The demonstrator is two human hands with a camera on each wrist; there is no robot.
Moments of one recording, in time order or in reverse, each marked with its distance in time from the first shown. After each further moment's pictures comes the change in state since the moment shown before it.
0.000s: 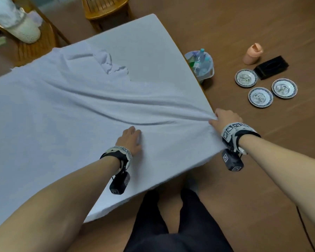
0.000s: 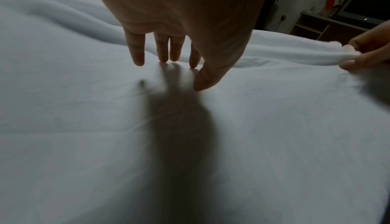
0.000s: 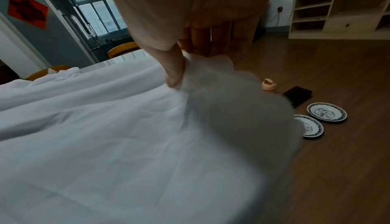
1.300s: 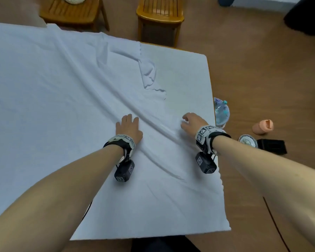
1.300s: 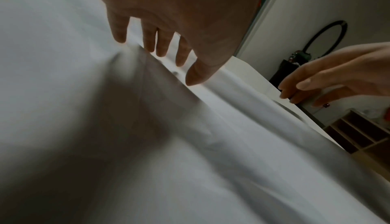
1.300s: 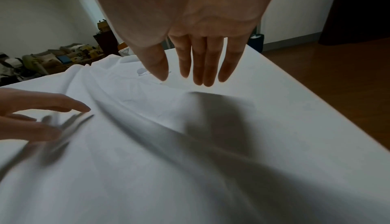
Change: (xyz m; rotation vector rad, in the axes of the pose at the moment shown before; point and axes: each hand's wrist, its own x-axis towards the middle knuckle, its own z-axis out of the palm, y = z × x) left_hand 0.137 -0.043 -0.084 -0.196 0.241 -0.342; right_hand 0.186 -0.219 -0.072 -0.107 -0.137 -0.476
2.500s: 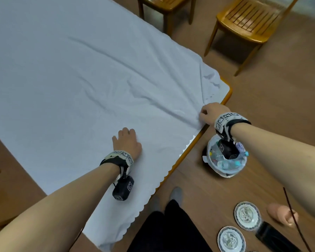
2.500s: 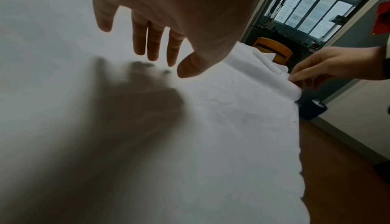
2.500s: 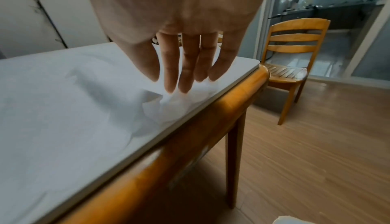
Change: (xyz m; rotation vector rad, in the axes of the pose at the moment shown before) left_hand 0.005 0.235 0.010 -0.201 -0.038 -0.744; right_hand 0.232 0.131 -0.164 -0.514 -0.158 -0.686
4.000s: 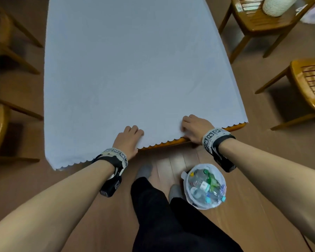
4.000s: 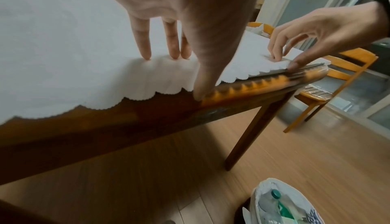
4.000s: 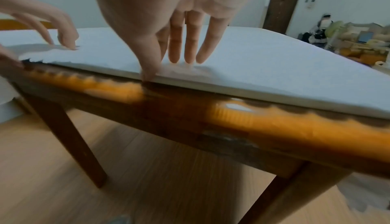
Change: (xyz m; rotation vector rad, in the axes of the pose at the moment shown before) left_hand -0.090 0.130 0.072 -0.214 0.112 -0.178; right_hand 0.023 0.016 0.016 -0.465 -0.037 -1.045
